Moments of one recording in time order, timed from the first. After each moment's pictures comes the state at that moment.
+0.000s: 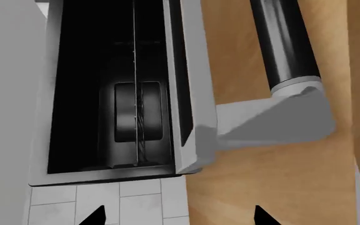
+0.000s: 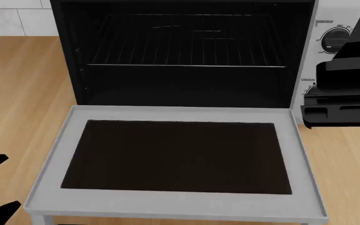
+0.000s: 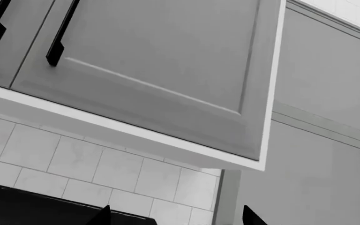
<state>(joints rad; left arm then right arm) -0.36 -1.02 0.42 -0.04 0.53 0.48 0.11 0.96 0.87 0.24 -0.99 1.35 1.18 0.84</state>
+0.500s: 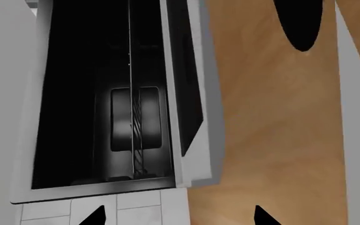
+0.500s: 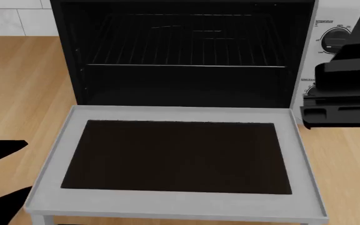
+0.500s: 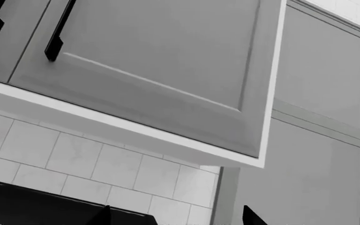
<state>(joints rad) -0.57 -0.89 0.51 -0.26 0.59 0.59 0.14 0.95 0.89 0.22 -0.99 1.33 1.16 0.84</state>
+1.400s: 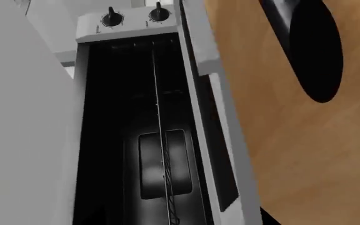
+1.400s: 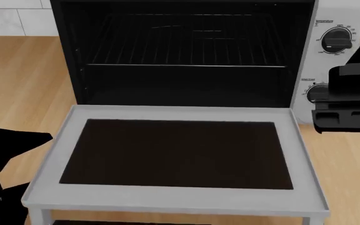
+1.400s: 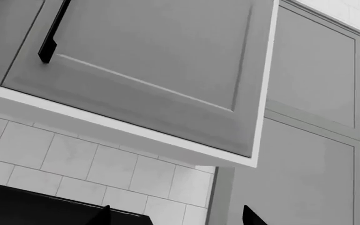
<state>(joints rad) -0.70 -0.84 0.56 -0.28 0.65 0.72 0.11 0.92 0.94 0.24 -0.99 1.38 1.11 0.88</state>
